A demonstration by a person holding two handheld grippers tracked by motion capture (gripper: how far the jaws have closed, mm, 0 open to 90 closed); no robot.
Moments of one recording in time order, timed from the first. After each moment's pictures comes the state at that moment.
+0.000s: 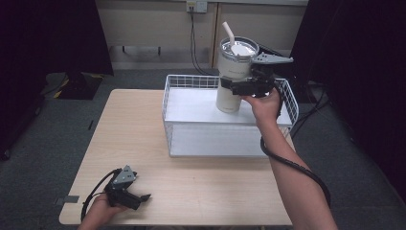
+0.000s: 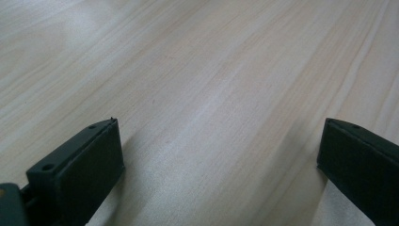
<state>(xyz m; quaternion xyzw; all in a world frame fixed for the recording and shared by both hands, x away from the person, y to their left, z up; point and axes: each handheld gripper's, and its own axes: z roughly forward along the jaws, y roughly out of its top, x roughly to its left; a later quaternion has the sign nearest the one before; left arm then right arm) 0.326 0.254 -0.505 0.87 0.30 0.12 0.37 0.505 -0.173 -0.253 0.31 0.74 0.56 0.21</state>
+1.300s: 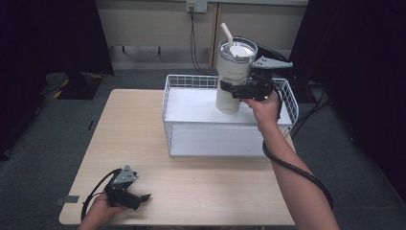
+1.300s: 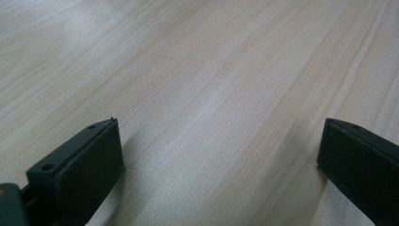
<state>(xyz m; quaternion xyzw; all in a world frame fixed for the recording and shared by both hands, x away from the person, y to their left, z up) 0.326 0.254 -0.505 0.87 0.30 0.12 0.37 0.506 -0.175 -0.264 0.29 0.73 0.58 0.21</state>
